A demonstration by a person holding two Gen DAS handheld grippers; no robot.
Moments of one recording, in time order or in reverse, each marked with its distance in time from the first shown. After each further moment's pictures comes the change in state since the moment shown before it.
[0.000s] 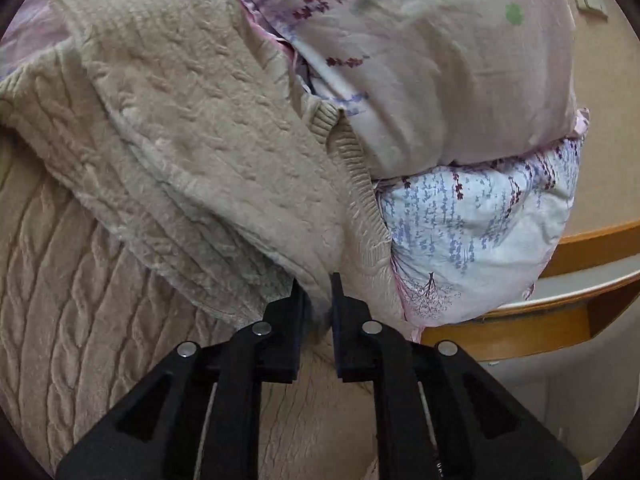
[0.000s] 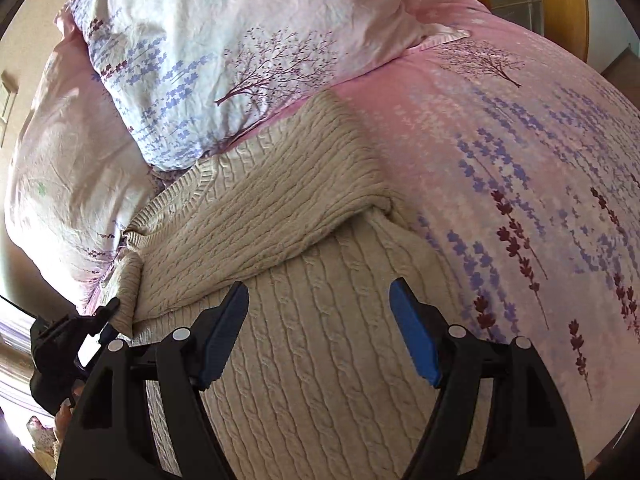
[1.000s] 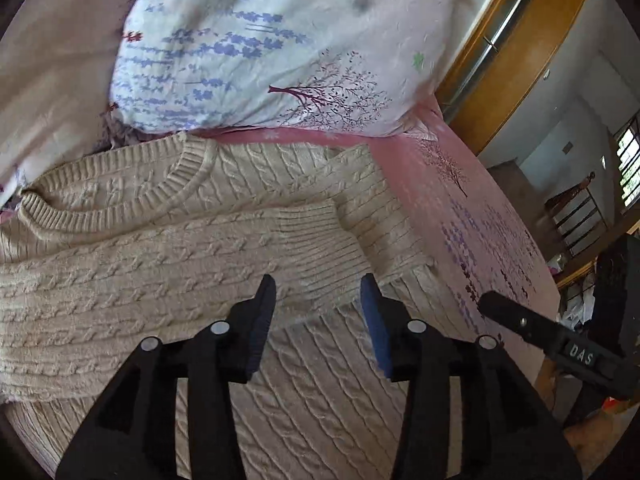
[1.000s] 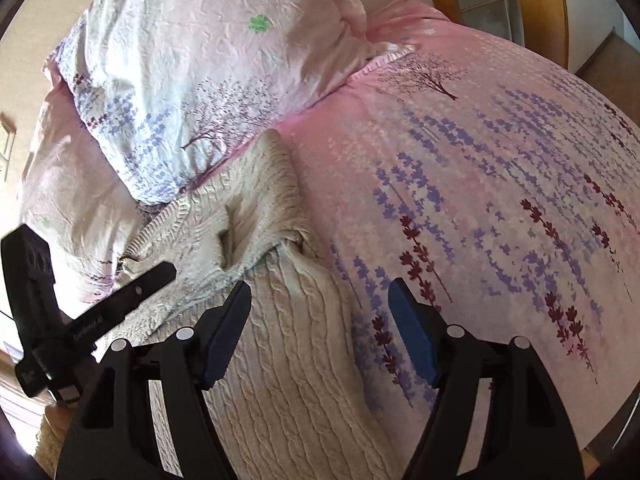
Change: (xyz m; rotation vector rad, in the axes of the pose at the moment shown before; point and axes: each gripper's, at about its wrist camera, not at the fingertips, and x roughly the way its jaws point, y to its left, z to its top) left arm 0.101 -0.153 -0.146 1.048 0.343 0.235; right arm -0.032 -0.043 0.020 0.029 -0.057 0.077
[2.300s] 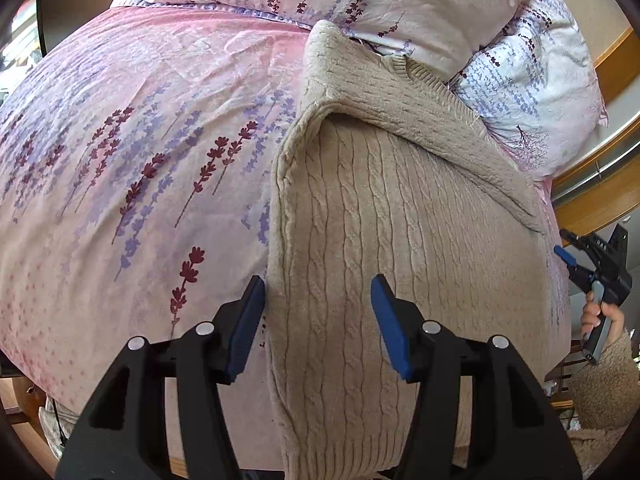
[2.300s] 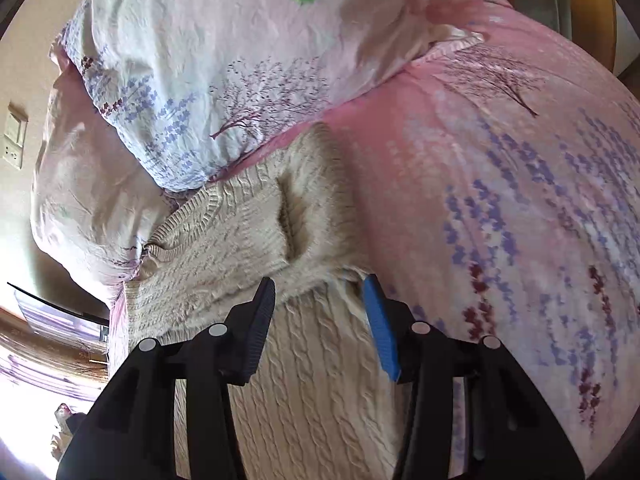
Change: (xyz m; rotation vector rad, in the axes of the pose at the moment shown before) left arm -0.170 0.186 -0.221 -0.547 -0.039 0.202; right arm 0.014 -0.006 0.035 0.000 0.207 0.063
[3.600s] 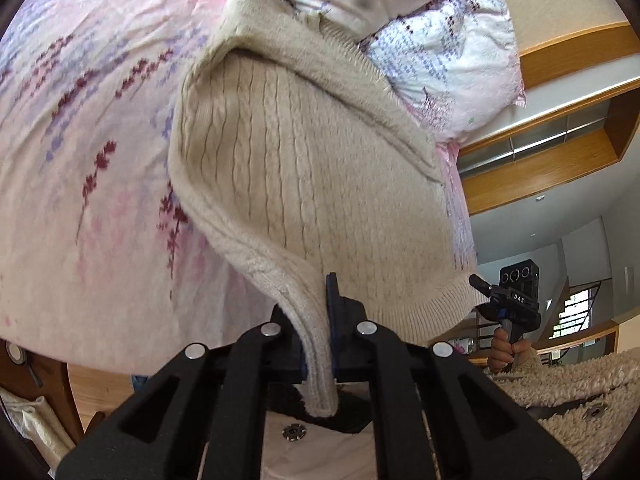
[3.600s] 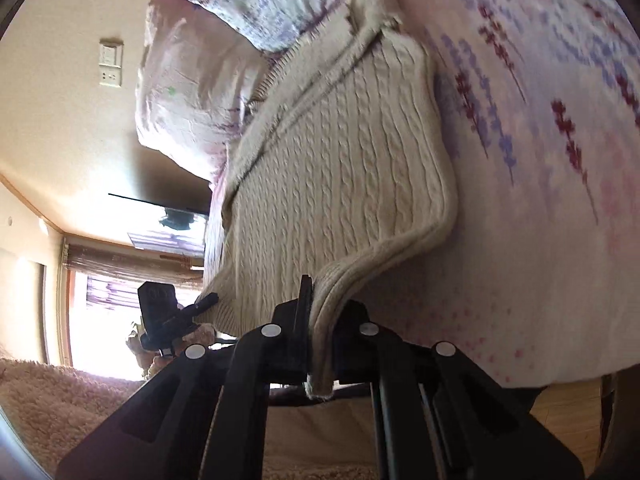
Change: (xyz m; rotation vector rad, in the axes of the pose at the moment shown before) left arm -0.028 -0.014 -0.035 -0.007 0.105 -0.379; right arm -0.048 -0.008 -0.101 -0.057 0.241 0.432
